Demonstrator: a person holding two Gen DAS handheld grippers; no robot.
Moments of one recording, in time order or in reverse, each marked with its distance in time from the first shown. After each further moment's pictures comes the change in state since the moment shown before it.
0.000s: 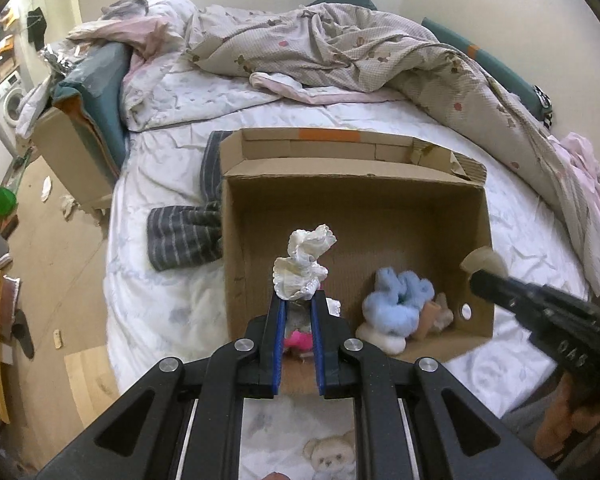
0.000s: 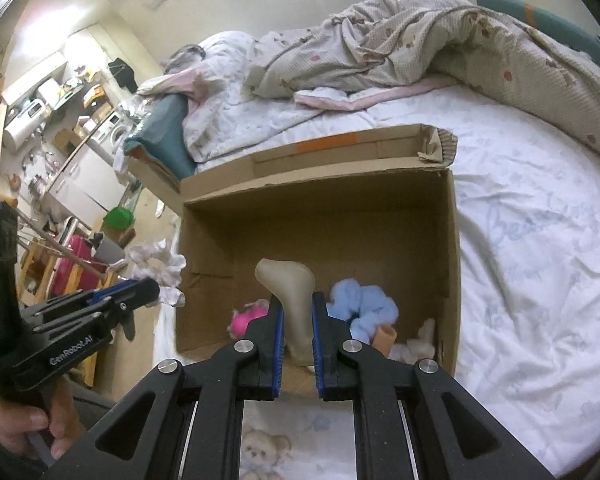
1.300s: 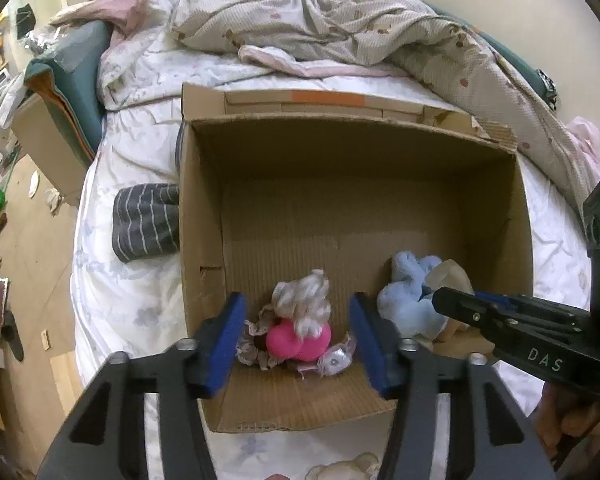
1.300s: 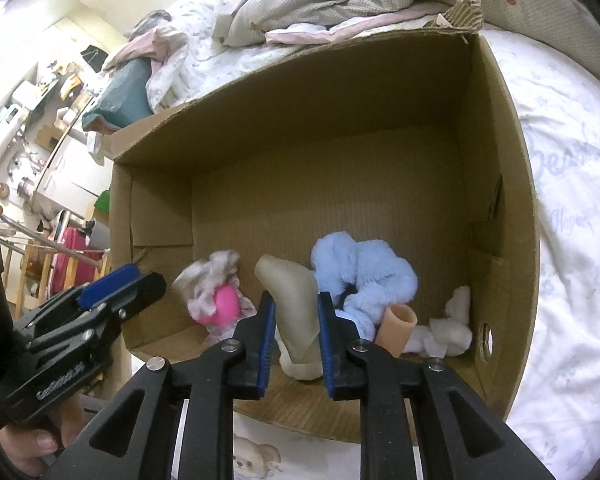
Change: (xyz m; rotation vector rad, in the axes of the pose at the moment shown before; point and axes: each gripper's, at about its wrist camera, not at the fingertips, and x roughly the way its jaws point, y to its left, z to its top) left arm 0.062 -0.002 -0.019 0.027 0.027 -0.012; right arm 0.083 -0.027 -0.019 0.091 0.154 0.018
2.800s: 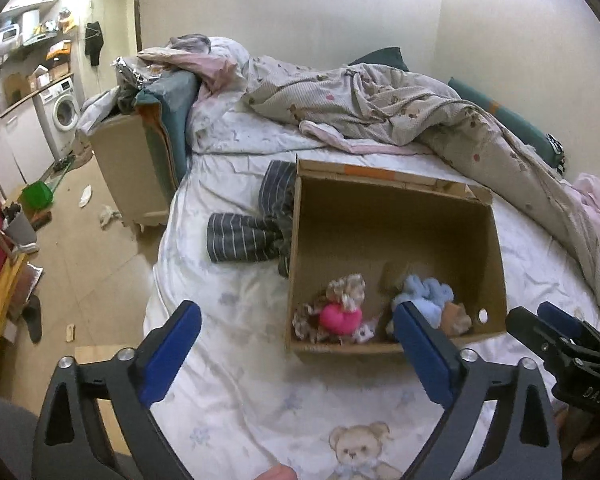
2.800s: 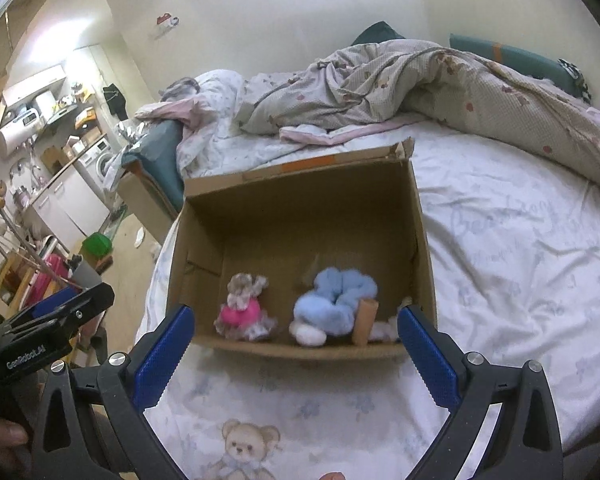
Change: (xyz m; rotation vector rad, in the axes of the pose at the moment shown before) left arm -0.126 0.021 -0.076 -0.126 -0.270 0.116; right arm -0.114 0.044 -0.077 -0.114 -0.363 -0.119
